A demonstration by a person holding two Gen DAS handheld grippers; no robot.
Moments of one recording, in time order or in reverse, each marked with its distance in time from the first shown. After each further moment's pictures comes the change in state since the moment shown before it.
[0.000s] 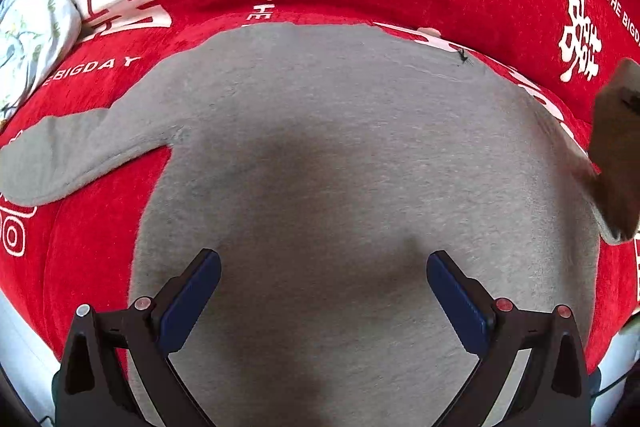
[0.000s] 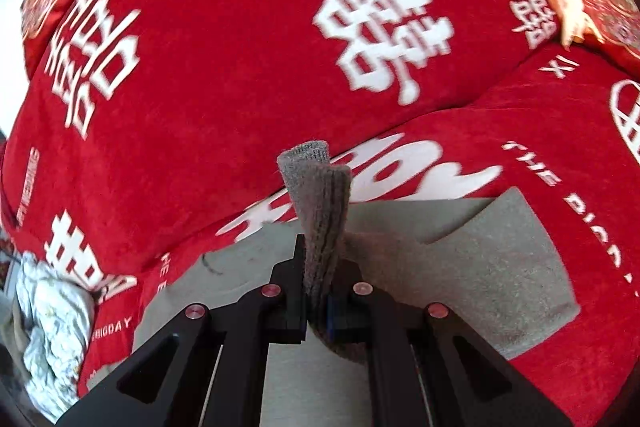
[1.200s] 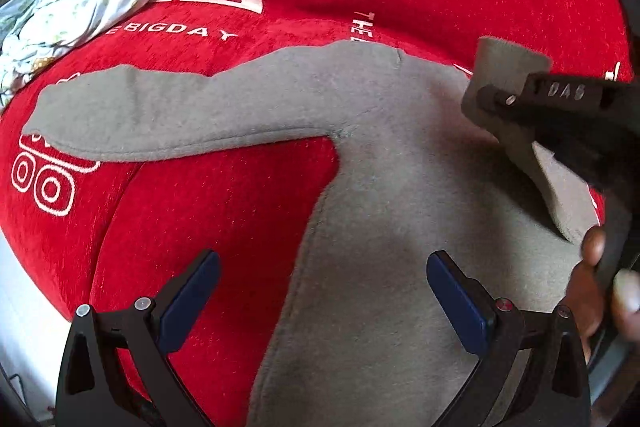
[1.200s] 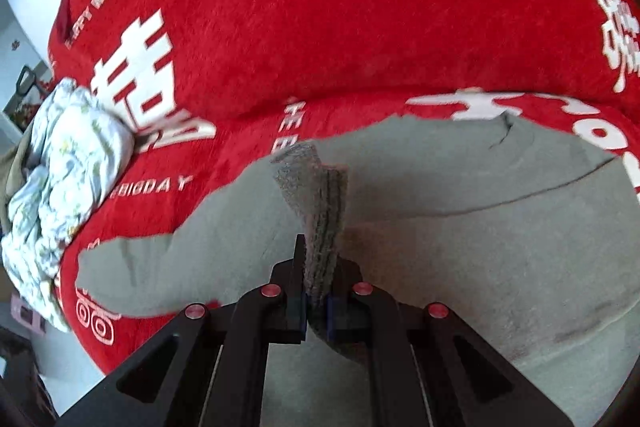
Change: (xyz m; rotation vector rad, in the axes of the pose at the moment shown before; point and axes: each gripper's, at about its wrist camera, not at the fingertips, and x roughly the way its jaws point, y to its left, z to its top) left arm -0.028 0.103 -0.012 -0.176 -0.042 0.012; right arm 0.083 0.209 -0.146 -0.404 0.259 0.162
